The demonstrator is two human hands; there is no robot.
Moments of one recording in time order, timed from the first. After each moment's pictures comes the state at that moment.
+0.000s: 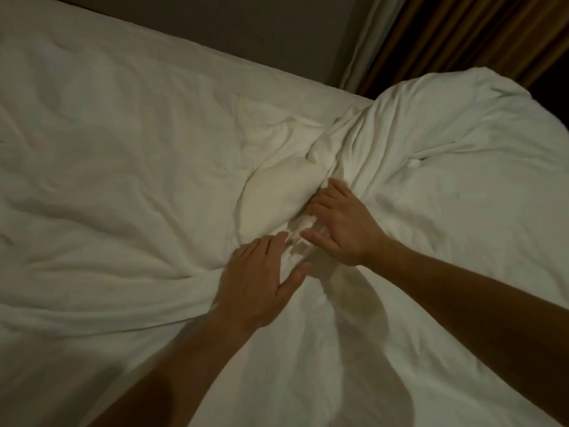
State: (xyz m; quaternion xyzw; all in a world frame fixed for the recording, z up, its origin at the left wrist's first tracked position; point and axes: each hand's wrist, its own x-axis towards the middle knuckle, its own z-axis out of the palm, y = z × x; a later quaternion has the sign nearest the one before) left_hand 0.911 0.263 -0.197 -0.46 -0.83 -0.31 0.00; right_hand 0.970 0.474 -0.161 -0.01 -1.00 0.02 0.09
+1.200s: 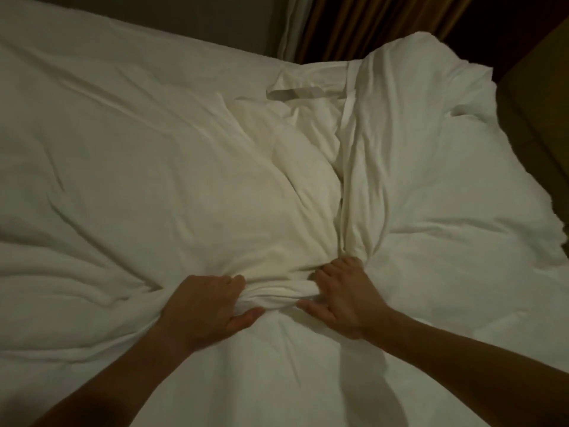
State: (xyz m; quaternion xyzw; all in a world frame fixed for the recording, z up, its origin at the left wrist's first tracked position) left_hand 0.939 0.209 -0.228 -0.66 -0.72 -0.21 0.07; right_hand 1.158 0.387 -0.189 -0.19 -0.98 0.01 -0.01
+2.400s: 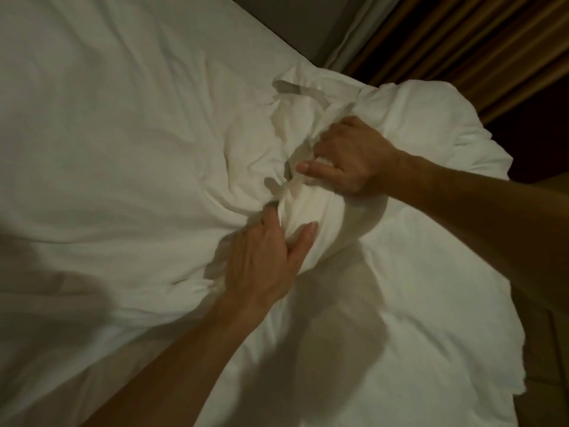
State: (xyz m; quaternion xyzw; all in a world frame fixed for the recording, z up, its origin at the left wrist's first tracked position) left_hand 1.083 0.474 -0.166 -0.23 -0.89 -0.39 -0.06; right_hand 1.020 0.676 -0.068 0.06 -0.98 -0.14 -0.14
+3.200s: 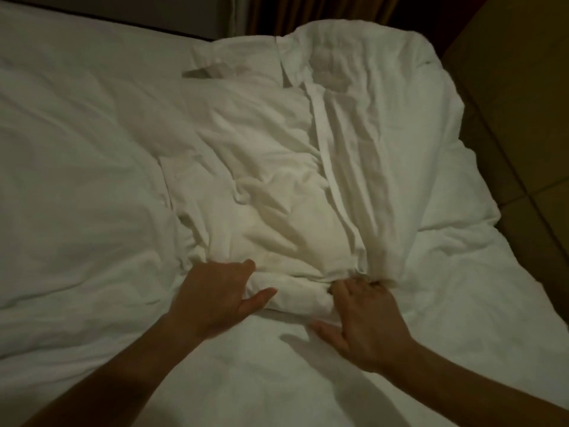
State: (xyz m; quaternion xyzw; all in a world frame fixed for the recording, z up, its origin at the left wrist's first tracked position) left_hand 1.096 0.350 -0.185 -0.64 -0.73 -0.23 -0.01; right_hand 1.343 0.457 -0.144 -0.29 -0.96 0.00 0.01
